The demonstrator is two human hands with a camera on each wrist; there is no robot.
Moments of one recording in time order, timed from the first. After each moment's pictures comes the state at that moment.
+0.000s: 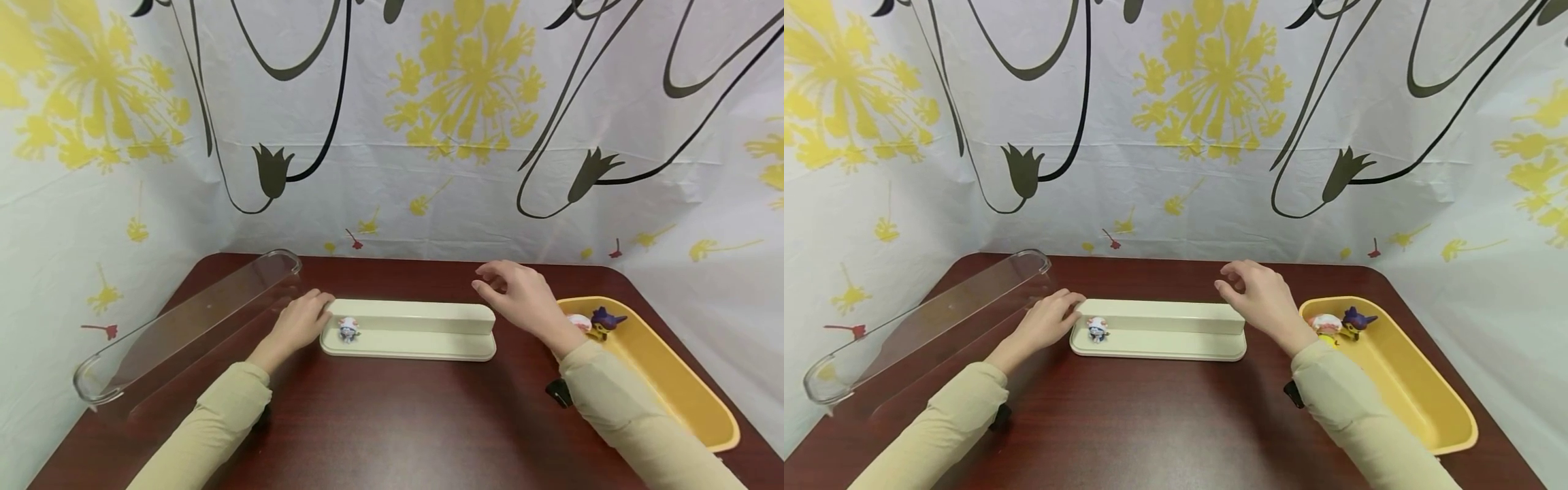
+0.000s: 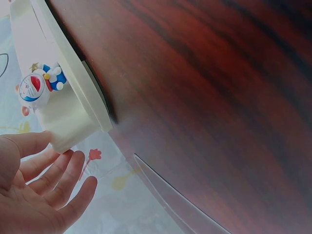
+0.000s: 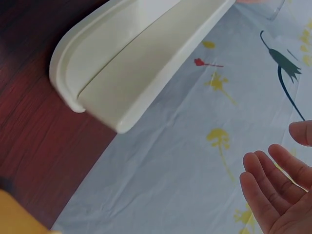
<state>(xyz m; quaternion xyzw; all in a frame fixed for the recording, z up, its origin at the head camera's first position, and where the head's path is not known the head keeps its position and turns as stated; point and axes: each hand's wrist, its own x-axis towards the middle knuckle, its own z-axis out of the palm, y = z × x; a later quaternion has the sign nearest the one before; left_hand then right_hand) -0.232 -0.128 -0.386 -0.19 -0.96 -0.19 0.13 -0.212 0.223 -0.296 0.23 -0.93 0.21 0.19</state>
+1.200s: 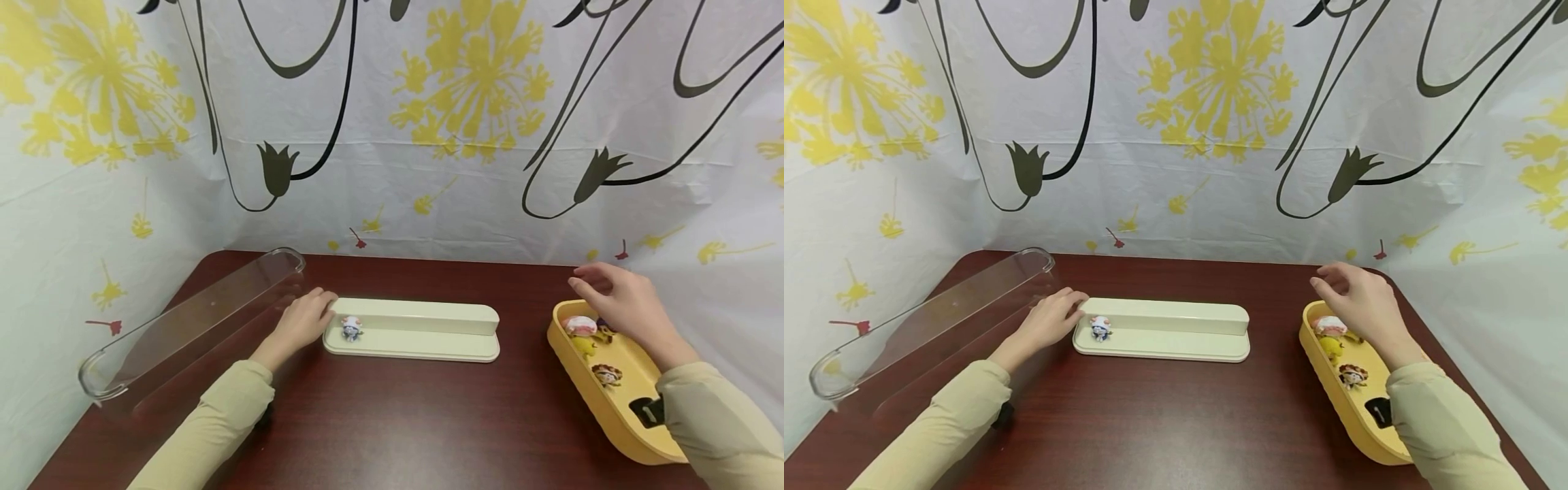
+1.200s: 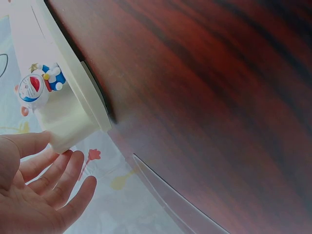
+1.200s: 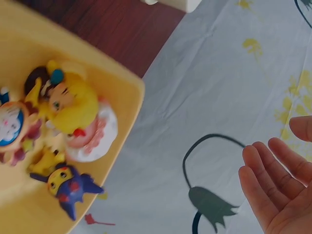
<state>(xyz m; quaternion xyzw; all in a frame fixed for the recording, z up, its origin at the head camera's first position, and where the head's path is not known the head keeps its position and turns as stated) -0.235 -0.130 -0.389 -0.19 -0.96 -0.19 0.13 -0.194 0.327 -0.284 0.11 -0.95 0.20 0.19</state>
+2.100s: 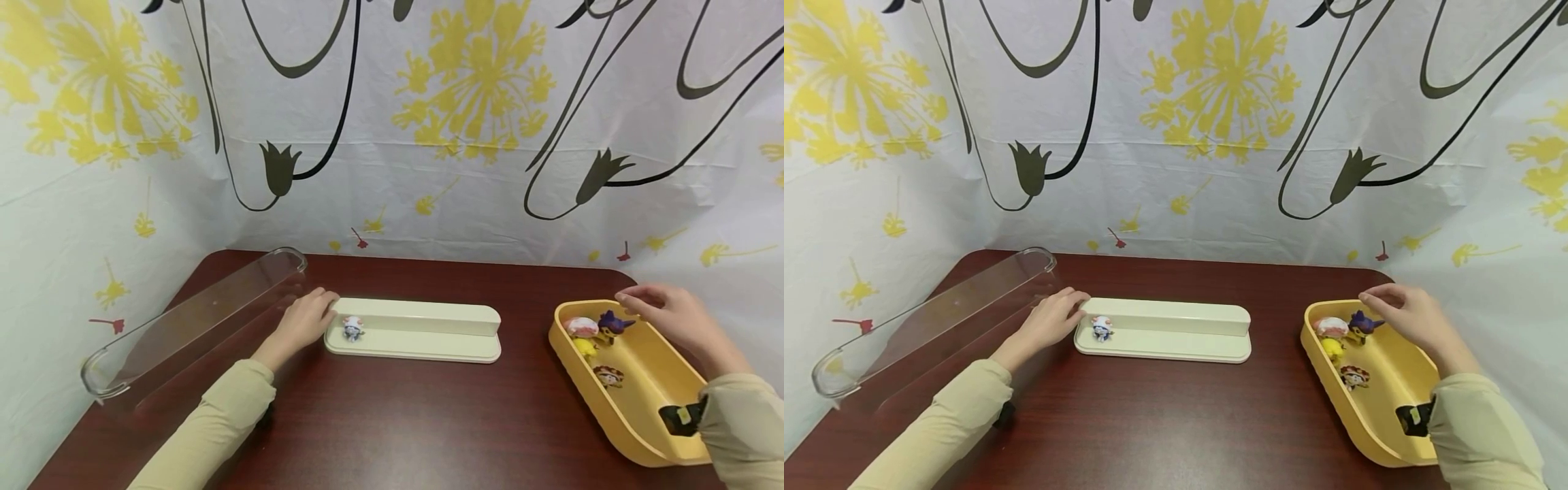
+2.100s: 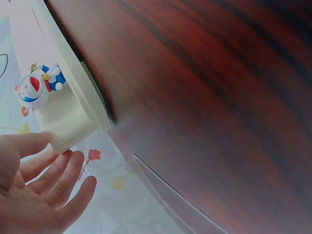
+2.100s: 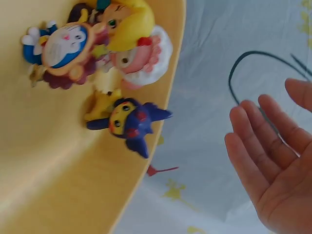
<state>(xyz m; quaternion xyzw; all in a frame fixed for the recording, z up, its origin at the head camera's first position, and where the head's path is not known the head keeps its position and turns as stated) -0.234 -0.130 -0.388 -0.19 -0.96 -0.19 0.12 -0.193 0.411 -0.298 0.10 -0.96 0.25 0.07</state>
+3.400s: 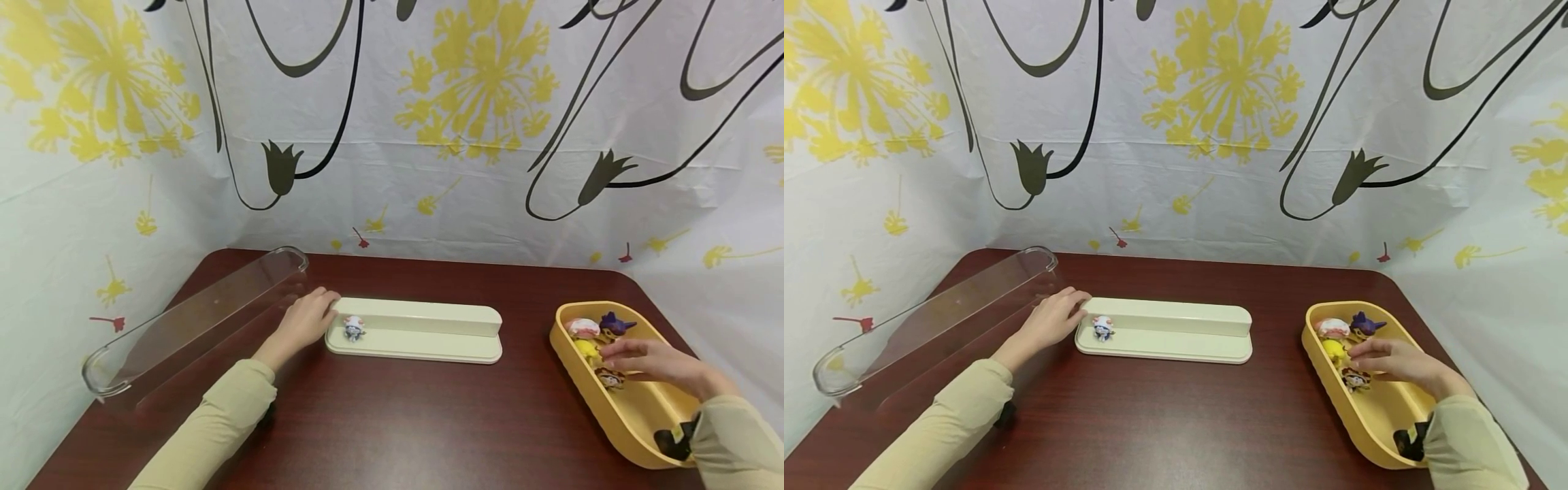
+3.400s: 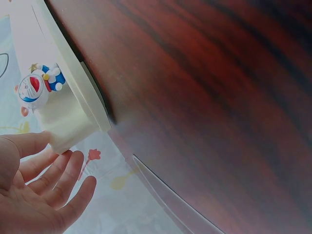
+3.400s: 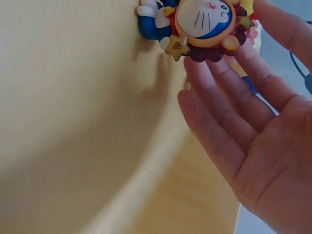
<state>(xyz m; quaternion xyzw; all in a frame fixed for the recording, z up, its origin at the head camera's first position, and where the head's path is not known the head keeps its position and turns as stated) -0.233 -0.129 -0.389 -0.18 -0.96 -0.18 0.12 -0.197 0.448 -0.367 0.13 -0.83 0.46 -0.28</state>
